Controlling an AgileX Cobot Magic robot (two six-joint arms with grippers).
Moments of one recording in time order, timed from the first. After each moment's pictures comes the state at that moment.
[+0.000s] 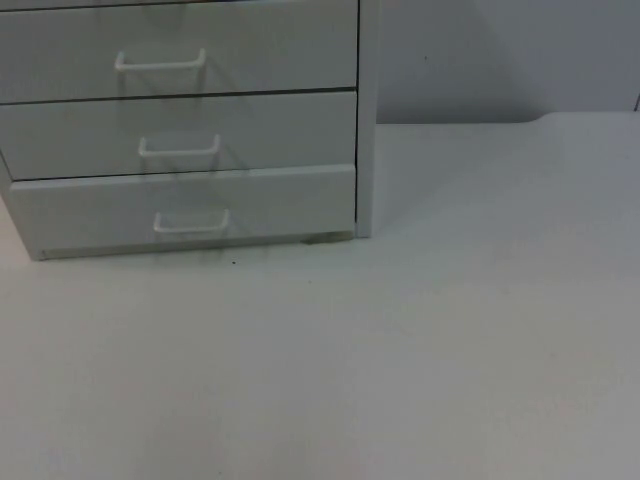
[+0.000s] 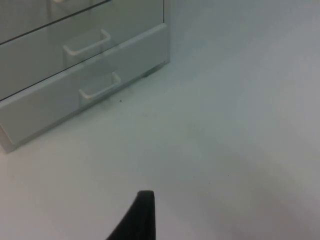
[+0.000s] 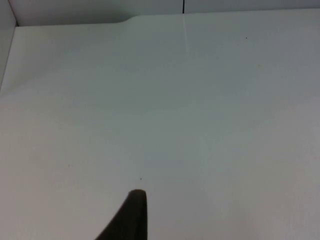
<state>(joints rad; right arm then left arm) -0.06 0.00 -0.52 -0.04 1.09 0.01 -0.62 0.00 -0.50 -0.01 1.08 -0.02</state>
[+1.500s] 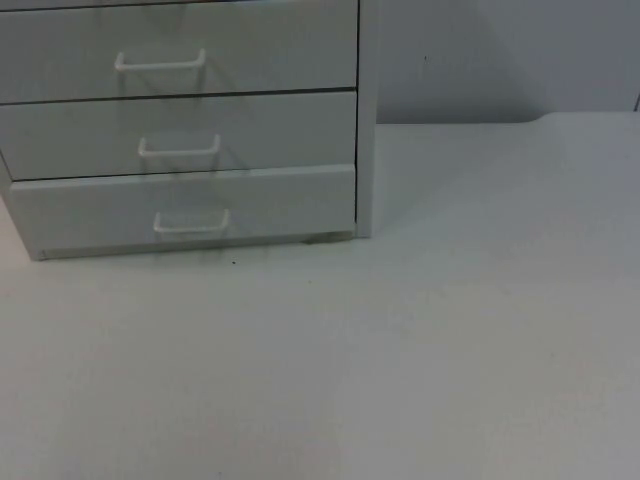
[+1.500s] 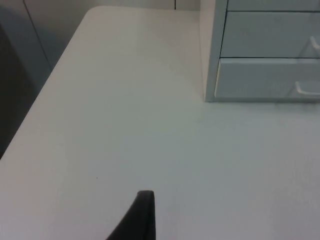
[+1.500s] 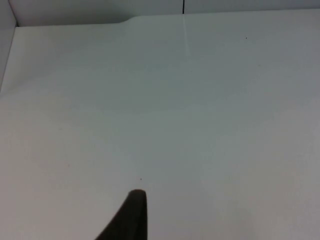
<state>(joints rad) -0.06 0.00 -0.52 -0.04 1.09 0.01 0.14 0.00 -0.50 -0.01 1.08 -0.02</state>
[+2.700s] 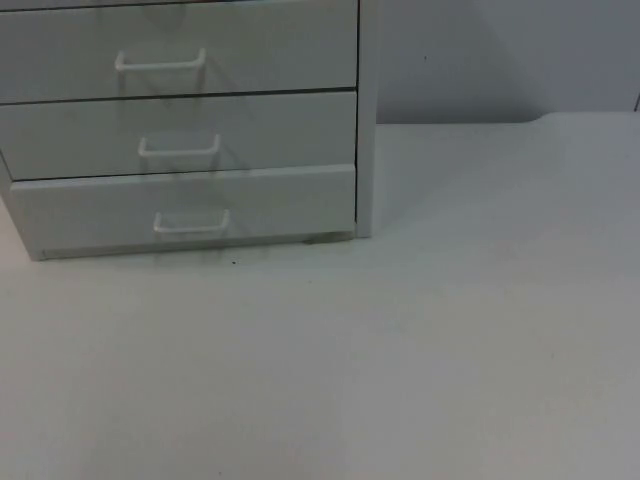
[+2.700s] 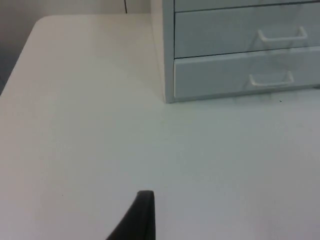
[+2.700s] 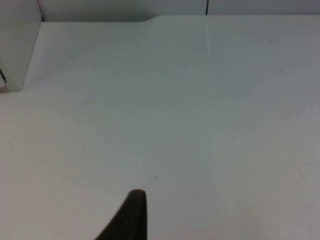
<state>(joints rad) 0.02 0.00 -0.52 -0.04 1.08 0.01 -0.02 0.00 -0.50 -0.01 1.08 -0.02</state>
